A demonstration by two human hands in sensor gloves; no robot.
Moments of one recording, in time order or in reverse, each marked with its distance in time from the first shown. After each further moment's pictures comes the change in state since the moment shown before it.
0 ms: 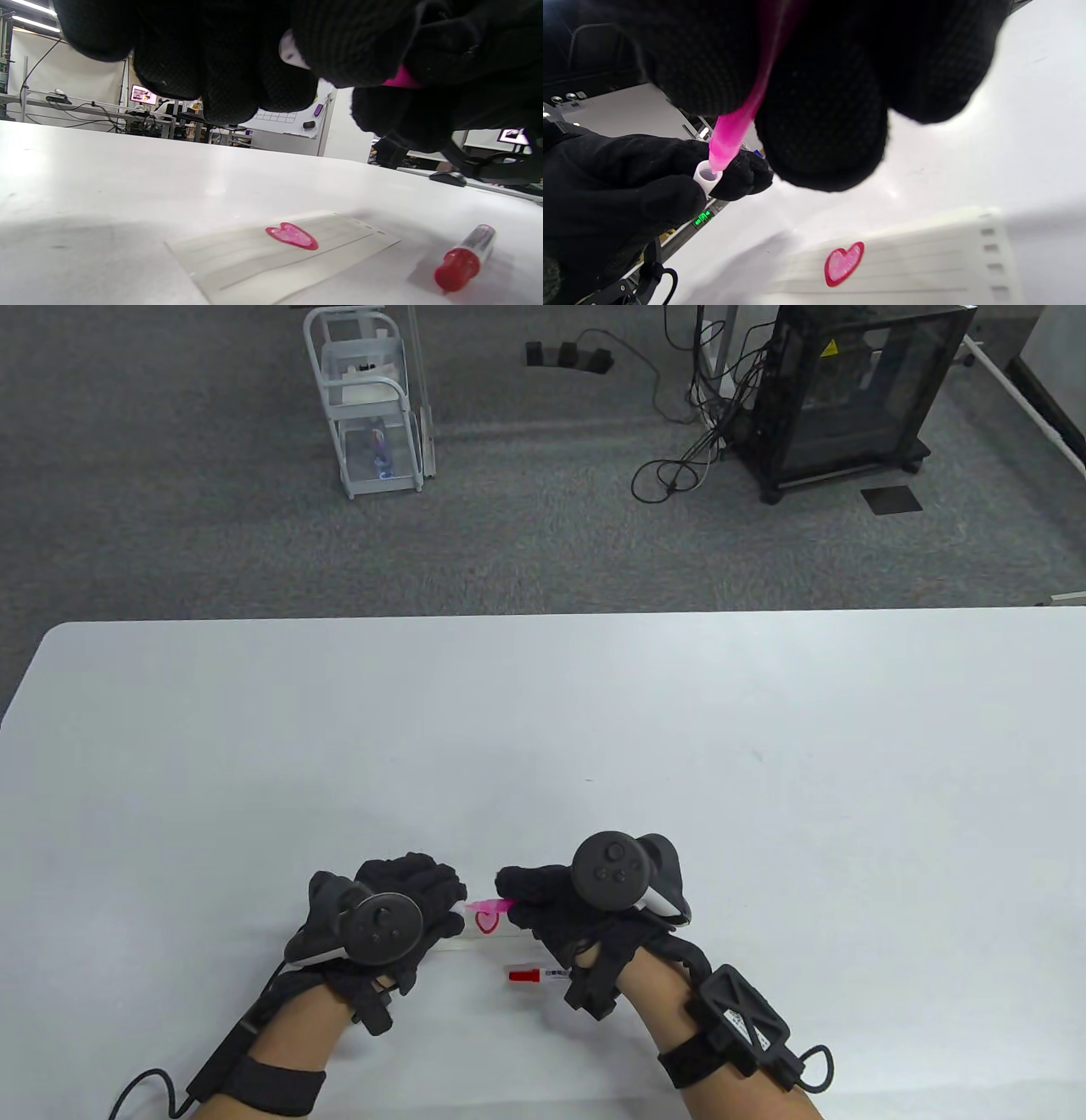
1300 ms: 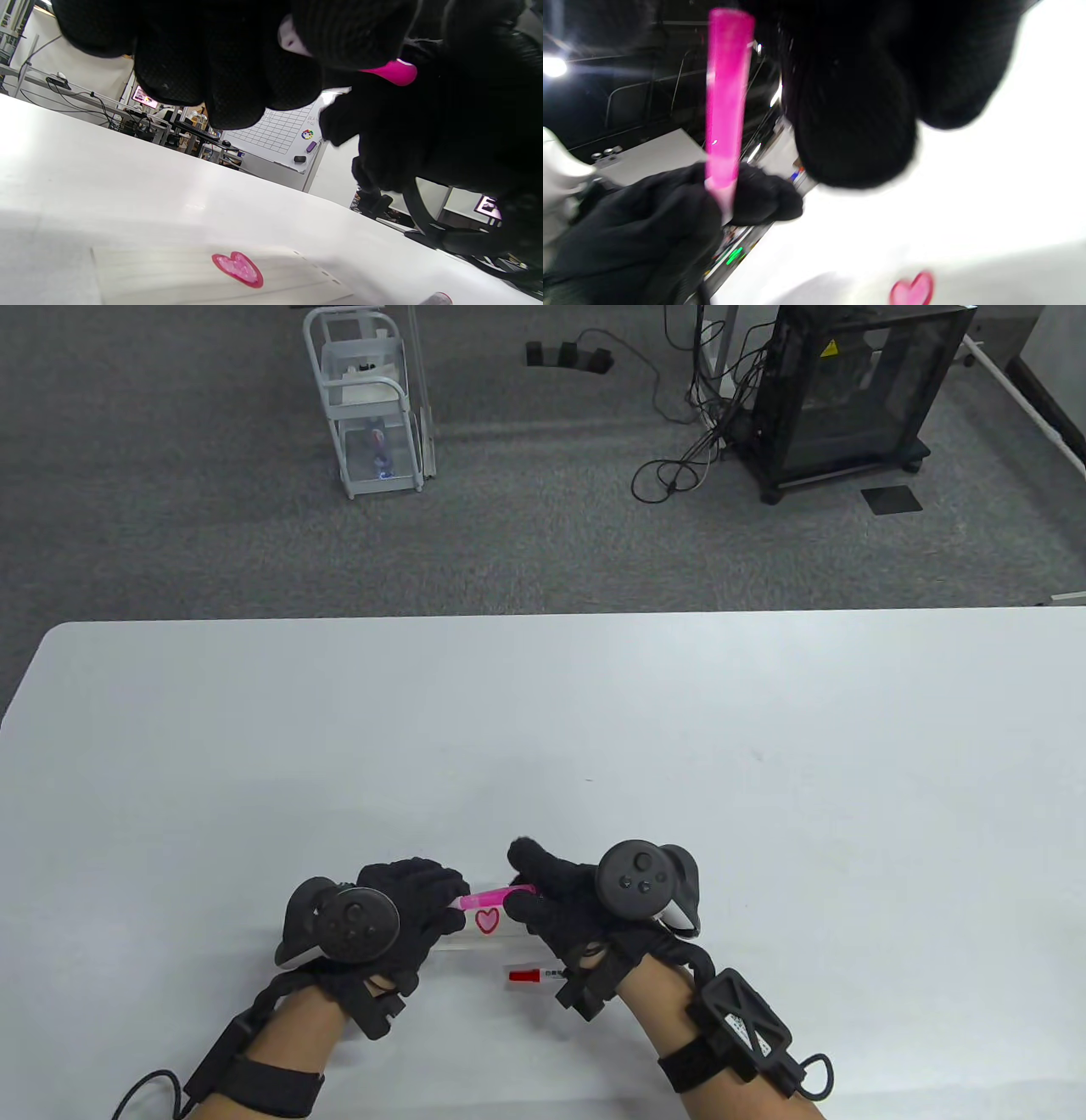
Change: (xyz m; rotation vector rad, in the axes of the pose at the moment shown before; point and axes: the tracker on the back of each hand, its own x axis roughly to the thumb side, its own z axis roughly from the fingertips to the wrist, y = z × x) left_hand -0.010 0.002 0.007 0.107 0.021 0.191; right_hand -0.001 -0.002 0.007 -0.018 -0.084 -0.197
